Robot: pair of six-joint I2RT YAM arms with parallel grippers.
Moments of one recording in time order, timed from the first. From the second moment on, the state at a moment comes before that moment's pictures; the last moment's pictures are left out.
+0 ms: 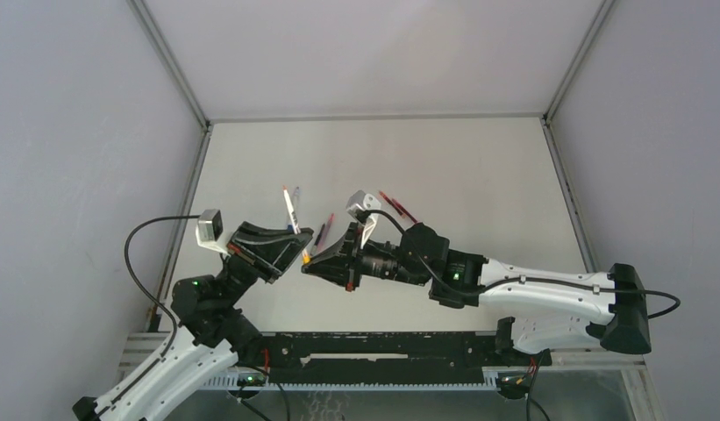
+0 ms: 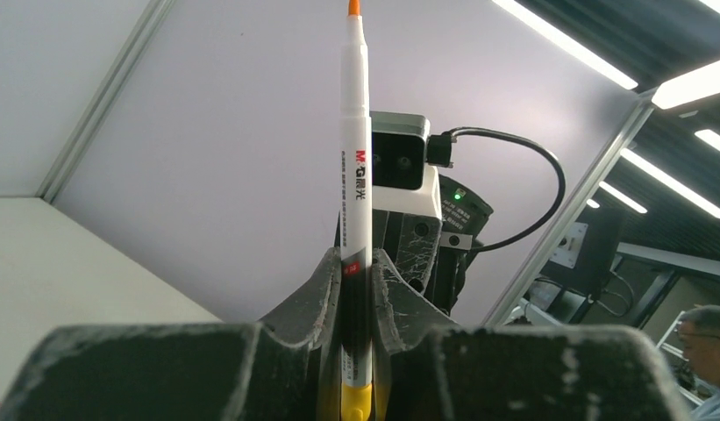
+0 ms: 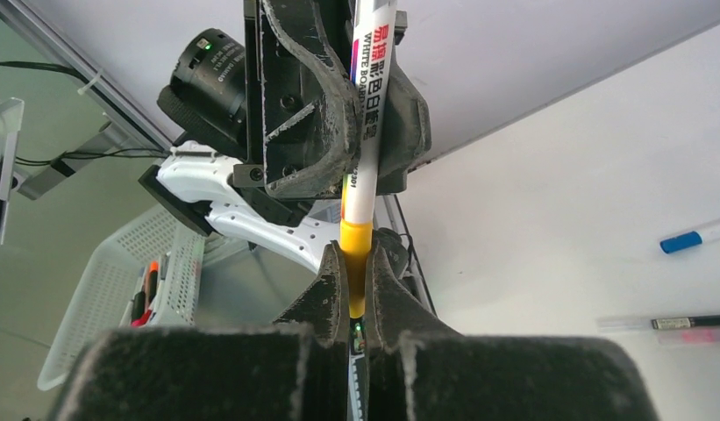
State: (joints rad) left arm -0.72 0.35 0.37 0.65 0.23 -0.95; right arm 1.31 1.20 0.99 0.24 -0.08 0.46
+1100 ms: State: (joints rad) left arm -0.74 0.27 0.41 0.40 0.29 -0.90; right arm 1.40 1.15 0.87 0.30 0.06 0.46
